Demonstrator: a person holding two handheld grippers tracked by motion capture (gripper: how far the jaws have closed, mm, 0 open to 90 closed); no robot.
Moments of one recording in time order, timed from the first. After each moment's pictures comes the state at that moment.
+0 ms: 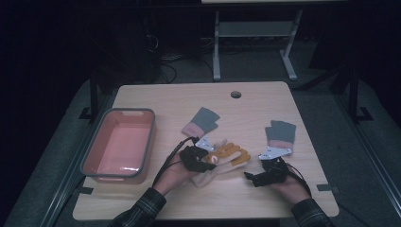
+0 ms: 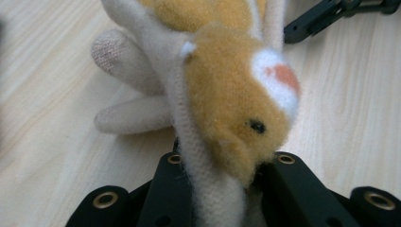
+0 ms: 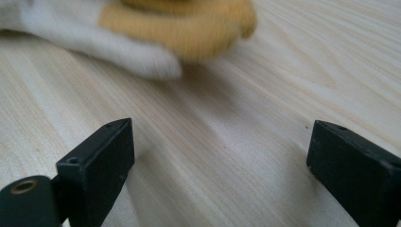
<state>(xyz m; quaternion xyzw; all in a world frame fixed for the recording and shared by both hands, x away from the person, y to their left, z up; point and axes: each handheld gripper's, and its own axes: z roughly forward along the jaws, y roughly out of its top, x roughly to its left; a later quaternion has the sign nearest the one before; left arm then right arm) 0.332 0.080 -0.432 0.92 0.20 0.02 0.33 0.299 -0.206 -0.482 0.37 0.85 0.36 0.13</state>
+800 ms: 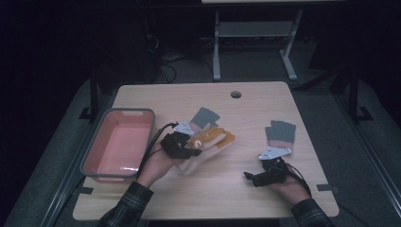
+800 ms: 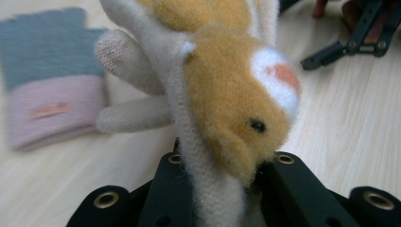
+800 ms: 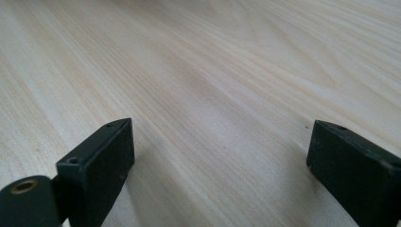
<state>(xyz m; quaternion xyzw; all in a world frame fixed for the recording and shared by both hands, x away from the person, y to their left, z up) 0.347 0.130 -0.384 0.90 0.25 0.04 0.36 0.299 -0.205 -0.482 0.37 0.85 0.36 0.13</state>
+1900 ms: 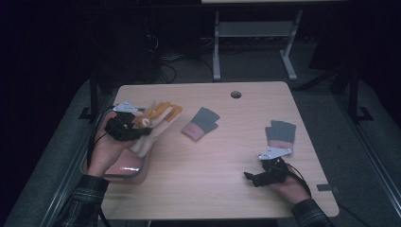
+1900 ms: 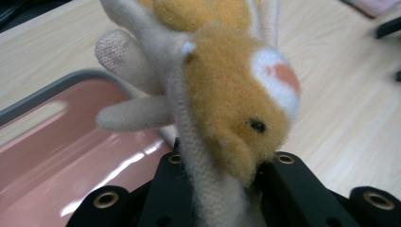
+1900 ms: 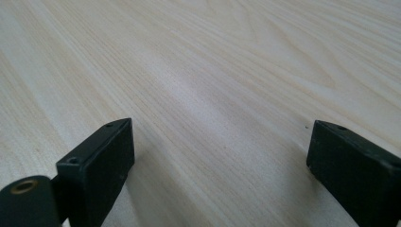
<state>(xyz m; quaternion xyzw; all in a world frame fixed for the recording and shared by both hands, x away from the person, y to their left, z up) 0.356 0.263 -0.329 0.85 0.38 0.14 0.34 0.299 -0.205 -0.482 0.37 0.84 0.36 0.14</state>
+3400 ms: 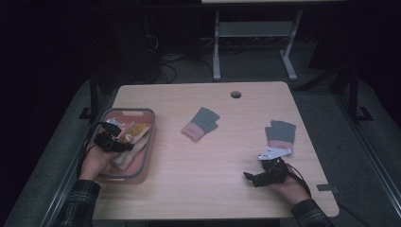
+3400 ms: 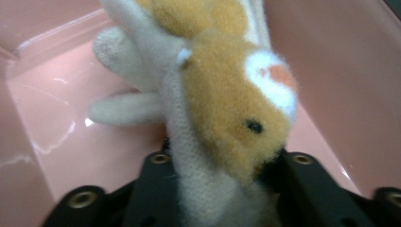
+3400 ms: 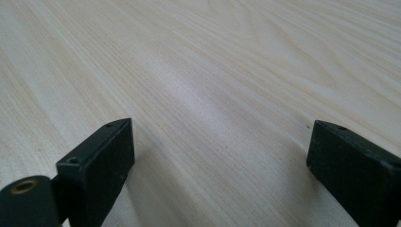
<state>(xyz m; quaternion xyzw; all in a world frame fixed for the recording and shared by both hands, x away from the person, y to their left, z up) 0.379 0.328 -0.416 0.85 0.46 0.09 0.24 0.299 -0.205 -0.482 0.37 0.84 0.37 0.14</state>
